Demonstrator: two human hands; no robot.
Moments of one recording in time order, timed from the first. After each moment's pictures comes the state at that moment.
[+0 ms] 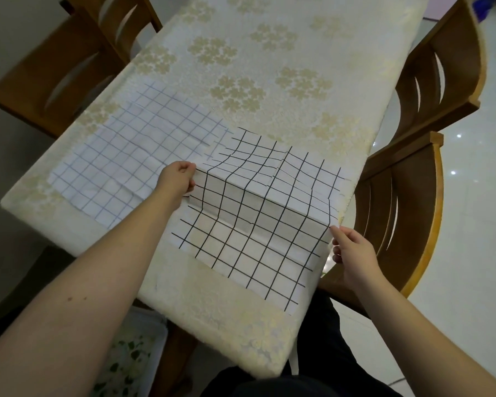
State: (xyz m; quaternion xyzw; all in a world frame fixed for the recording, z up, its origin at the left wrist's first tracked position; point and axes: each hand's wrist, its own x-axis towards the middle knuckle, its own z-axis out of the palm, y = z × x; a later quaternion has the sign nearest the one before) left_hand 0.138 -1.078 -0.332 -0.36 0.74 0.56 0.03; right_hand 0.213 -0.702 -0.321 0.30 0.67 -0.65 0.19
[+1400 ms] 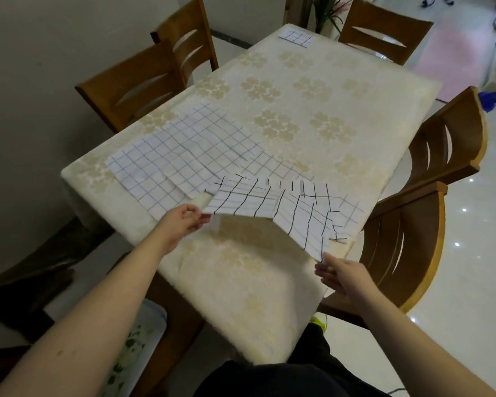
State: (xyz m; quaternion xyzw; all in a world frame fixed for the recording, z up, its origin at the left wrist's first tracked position) left_hand 0.294 -1.103 -0.316 -0.31 0.62 0.72 0.02; right_hand 0.246 -0.723 -0.297 0.24 0.71 -0.59 0.30
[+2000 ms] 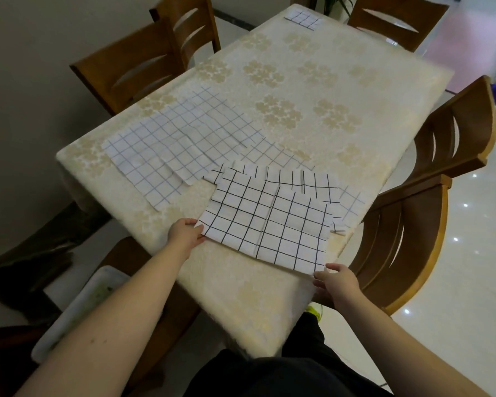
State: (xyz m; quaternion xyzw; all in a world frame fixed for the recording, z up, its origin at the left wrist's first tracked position) left_hand 0.306 -1.072 -0.391 -0.51 0.56 0.65 0.00; right_hand 0.265 -0.721 -0.329 0.31 0.75 -0.51 0.31
